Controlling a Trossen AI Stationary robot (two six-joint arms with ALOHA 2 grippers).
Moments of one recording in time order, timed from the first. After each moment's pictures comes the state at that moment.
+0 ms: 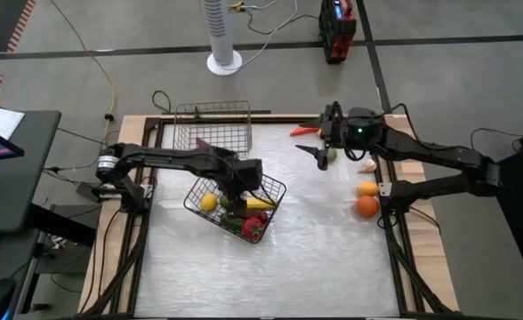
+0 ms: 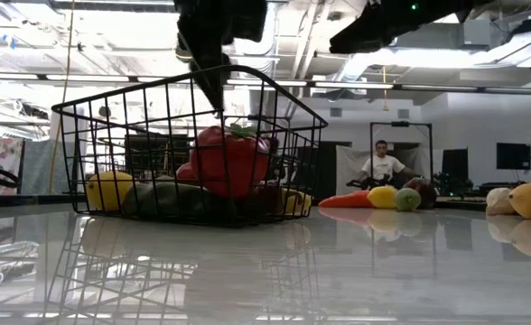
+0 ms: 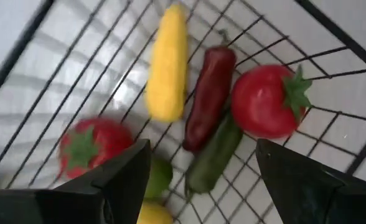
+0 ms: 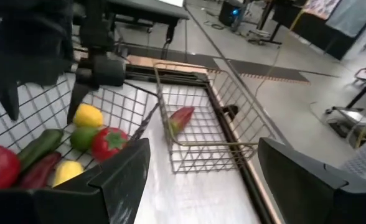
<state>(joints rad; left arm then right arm) 0.02 1.76 1.56 -1.08 0.09 -0.13 -0.37 1.08 0.91 -0.09 -0.10 -0.30</state>
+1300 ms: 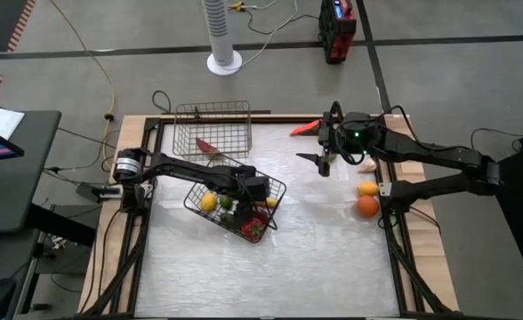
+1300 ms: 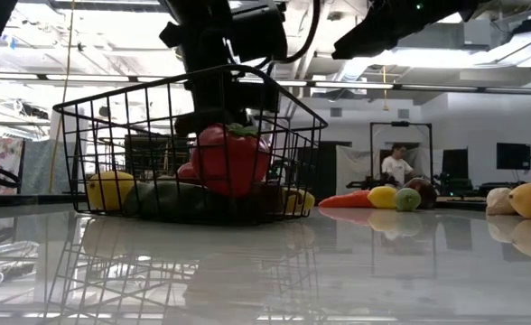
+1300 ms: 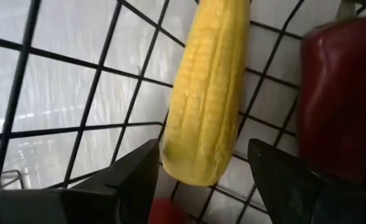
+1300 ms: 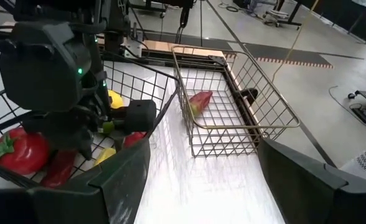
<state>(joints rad) 0.01 1.90 1.30 -0.67 -0.16 0.14 -0.33 1.07 0.91 -0.18 -0.11 -0.27</state>
